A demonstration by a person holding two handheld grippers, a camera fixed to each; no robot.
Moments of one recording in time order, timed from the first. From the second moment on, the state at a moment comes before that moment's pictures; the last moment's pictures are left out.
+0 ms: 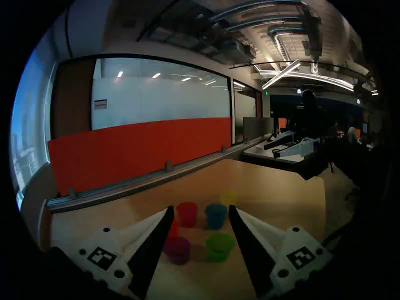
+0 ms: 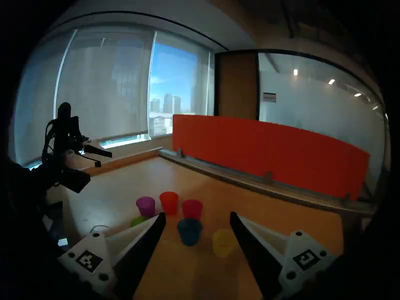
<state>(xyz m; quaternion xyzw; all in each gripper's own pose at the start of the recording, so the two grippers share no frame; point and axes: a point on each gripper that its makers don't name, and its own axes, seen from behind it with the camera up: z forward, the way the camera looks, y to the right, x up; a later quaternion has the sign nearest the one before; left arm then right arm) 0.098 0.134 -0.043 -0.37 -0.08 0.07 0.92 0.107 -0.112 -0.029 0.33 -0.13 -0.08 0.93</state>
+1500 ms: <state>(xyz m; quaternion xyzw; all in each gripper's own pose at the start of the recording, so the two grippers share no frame) -0.007 0.164 -0.045 -0.41 -0.15 0.11 0.89 0.047 -0.118 -0.013 0.33 -0.18 -0.10 0.92</state>
